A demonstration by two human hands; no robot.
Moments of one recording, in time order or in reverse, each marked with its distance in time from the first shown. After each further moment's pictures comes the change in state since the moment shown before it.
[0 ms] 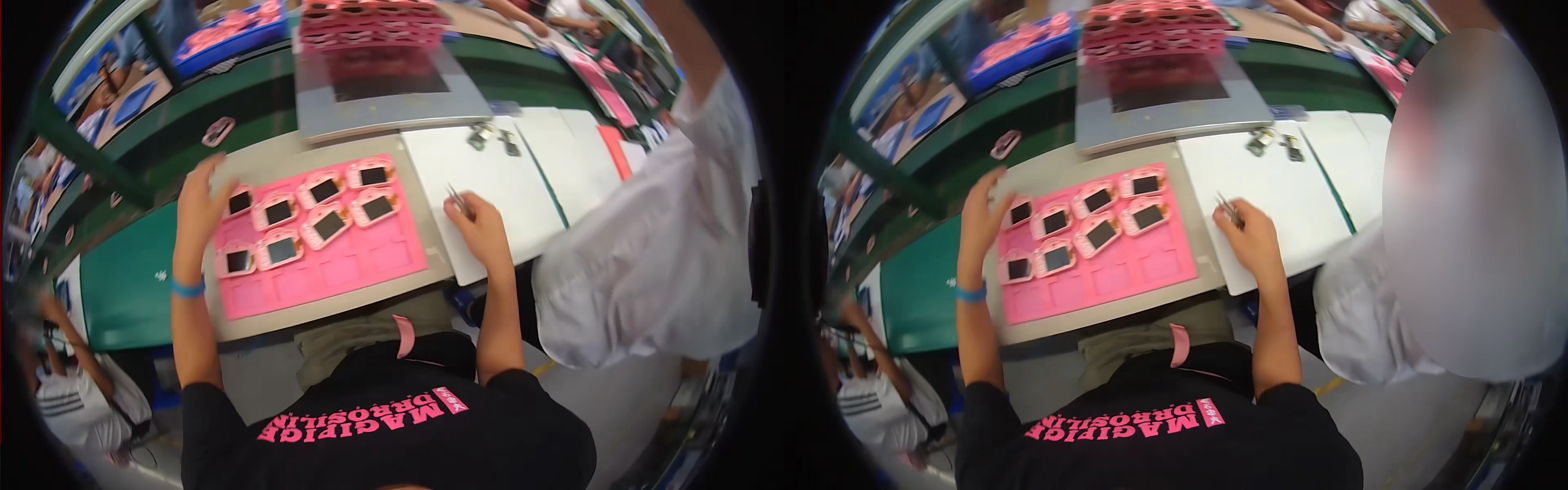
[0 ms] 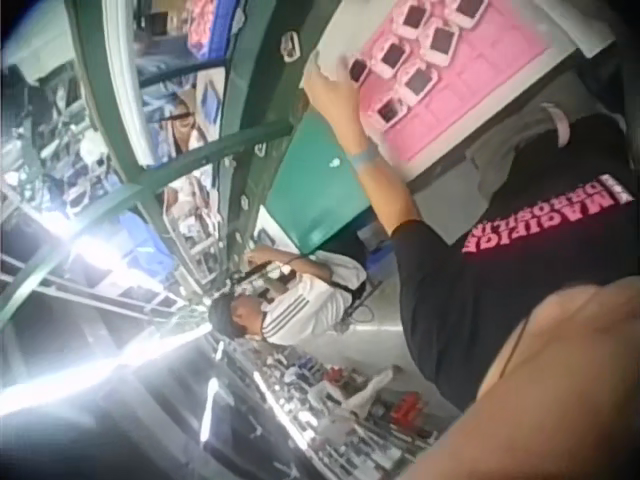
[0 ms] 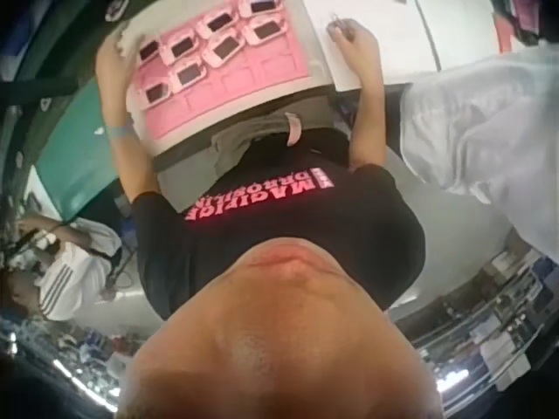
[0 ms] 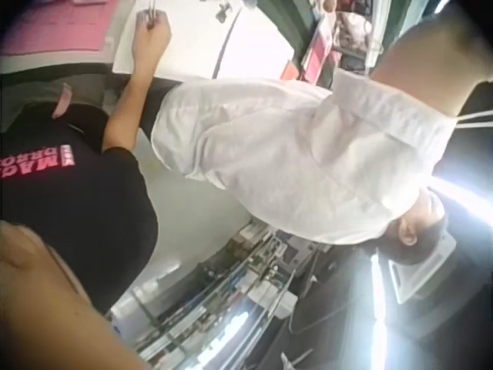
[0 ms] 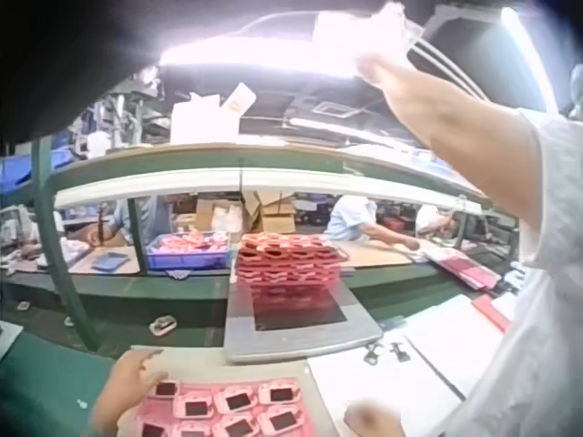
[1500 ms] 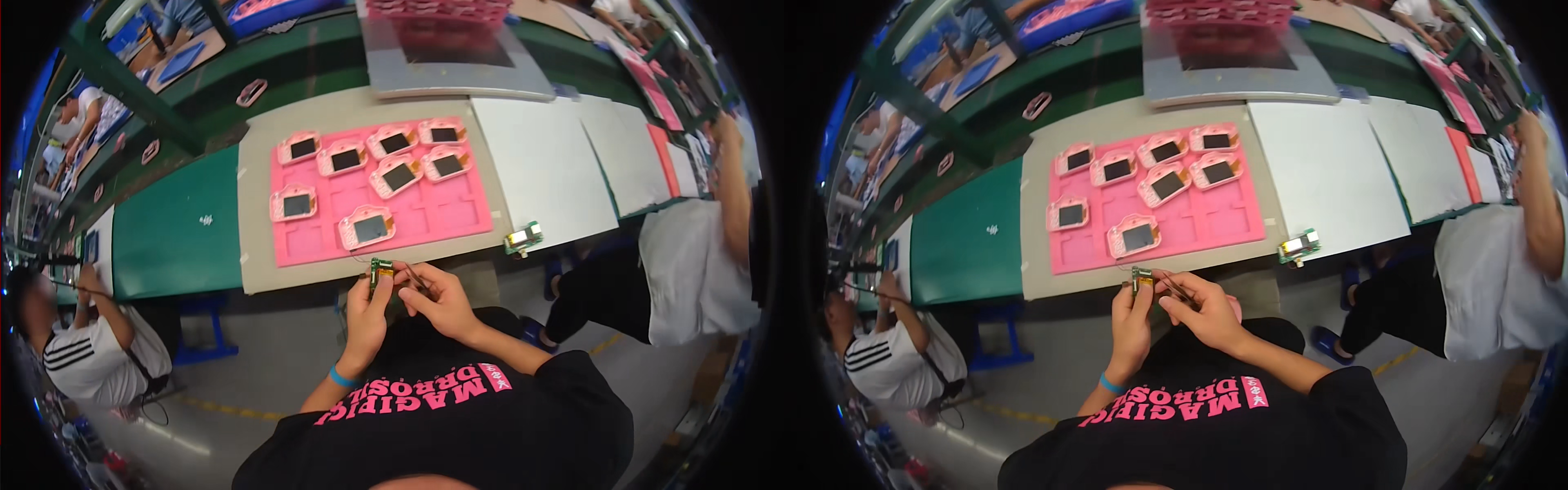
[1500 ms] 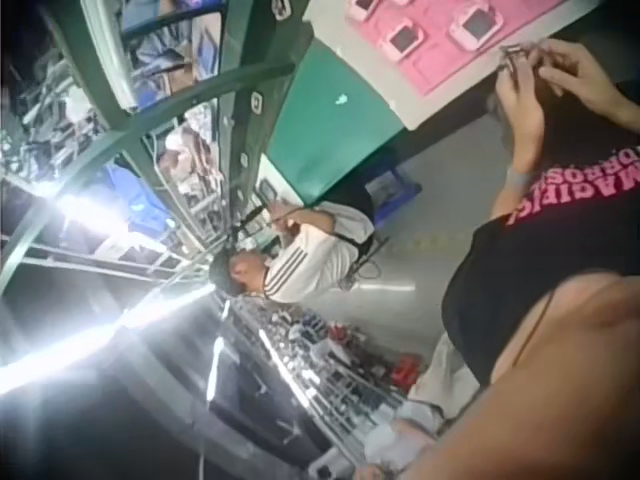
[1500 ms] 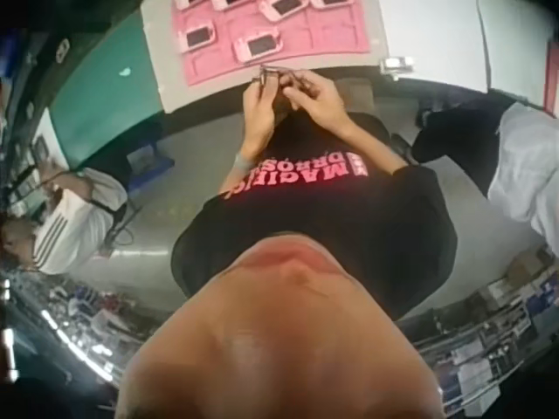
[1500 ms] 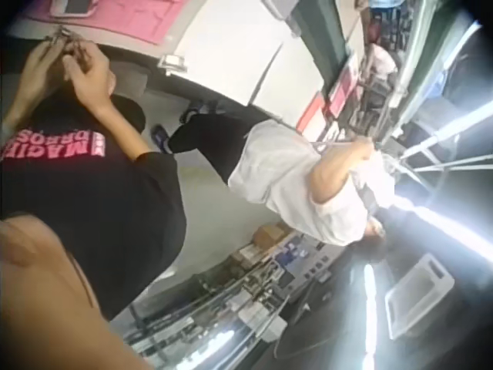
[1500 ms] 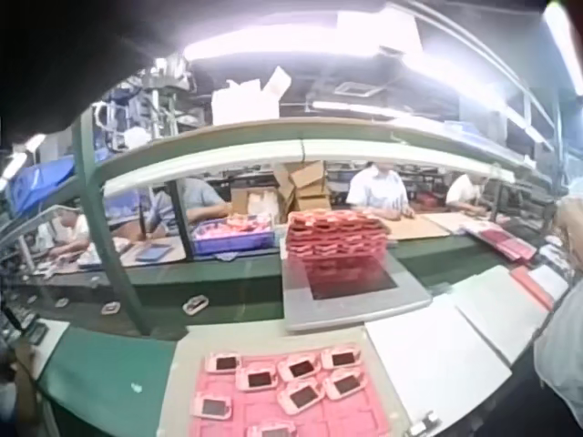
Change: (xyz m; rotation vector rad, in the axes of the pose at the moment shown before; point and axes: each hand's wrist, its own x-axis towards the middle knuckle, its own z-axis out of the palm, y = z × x) left_hand -0.246 0.164 0.063 -1.182 -0.063 -0.609; right_hand -0.171 -0.056 0.134 1.012 -0.582 0.036
